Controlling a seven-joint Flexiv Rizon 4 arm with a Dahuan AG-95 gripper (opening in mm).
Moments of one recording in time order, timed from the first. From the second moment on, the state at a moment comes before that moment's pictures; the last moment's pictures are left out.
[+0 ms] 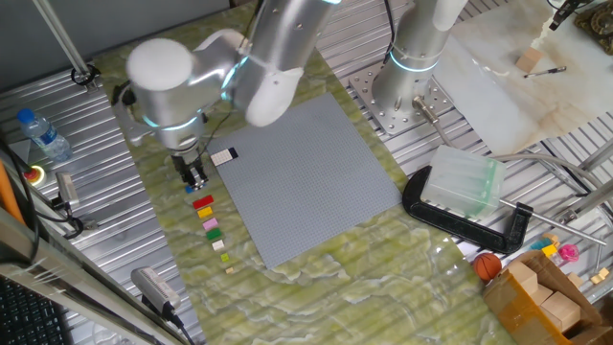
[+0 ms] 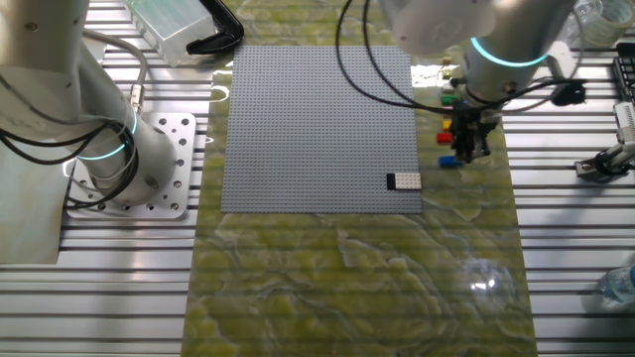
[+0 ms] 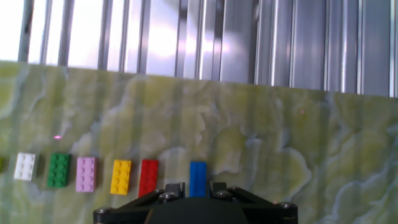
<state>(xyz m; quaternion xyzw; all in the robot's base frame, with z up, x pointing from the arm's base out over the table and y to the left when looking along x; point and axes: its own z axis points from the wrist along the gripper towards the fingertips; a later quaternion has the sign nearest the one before) 0.631 0.010 0.029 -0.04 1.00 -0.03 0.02</state>
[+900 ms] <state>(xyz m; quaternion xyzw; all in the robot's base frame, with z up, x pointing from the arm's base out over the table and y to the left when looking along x) 0.631 0.008 0.025 -0.03 1.00 -0.02 0.01</state>
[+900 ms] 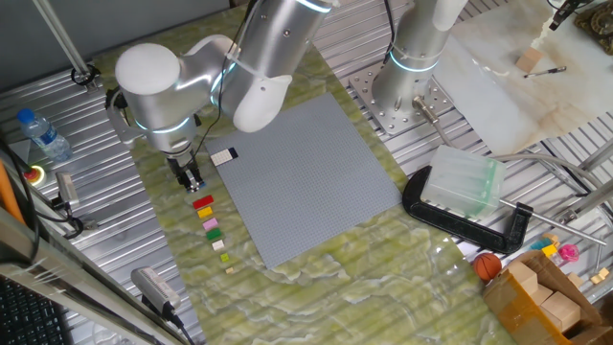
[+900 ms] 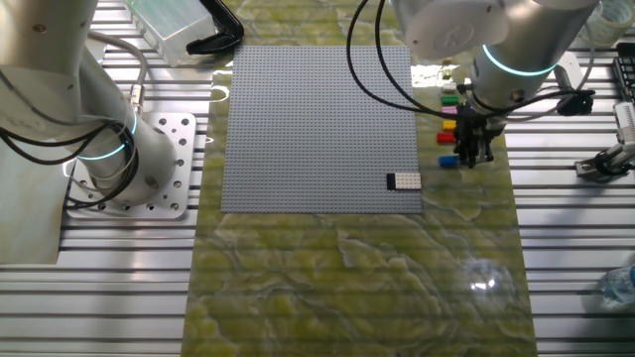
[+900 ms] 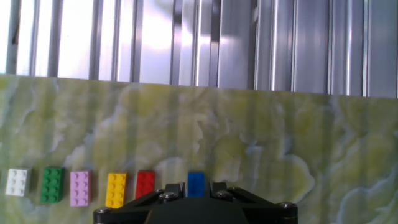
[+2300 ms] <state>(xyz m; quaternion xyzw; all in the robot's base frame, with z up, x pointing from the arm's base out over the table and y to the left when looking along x) 0.624 0.009 0.014 -0.03 1.00 -0.02 0.00</state>
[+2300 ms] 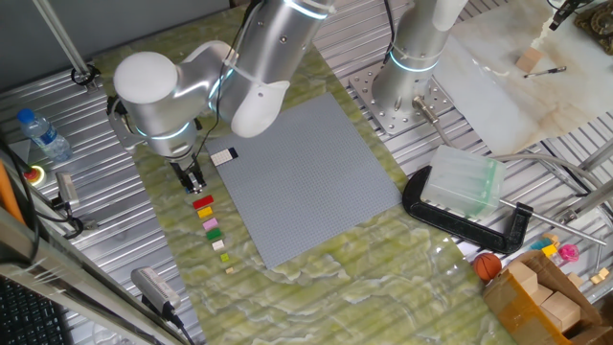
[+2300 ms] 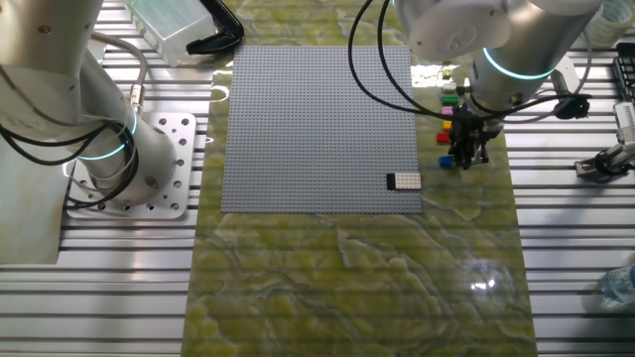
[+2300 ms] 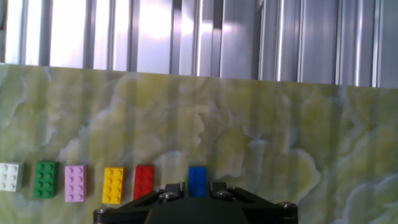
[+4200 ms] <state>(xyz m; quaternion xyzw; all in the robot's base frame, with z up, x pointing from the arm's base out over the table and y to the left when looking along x) 0.592 -0.009 0.032 -0.01 1.00 -0.02 0.01</state>
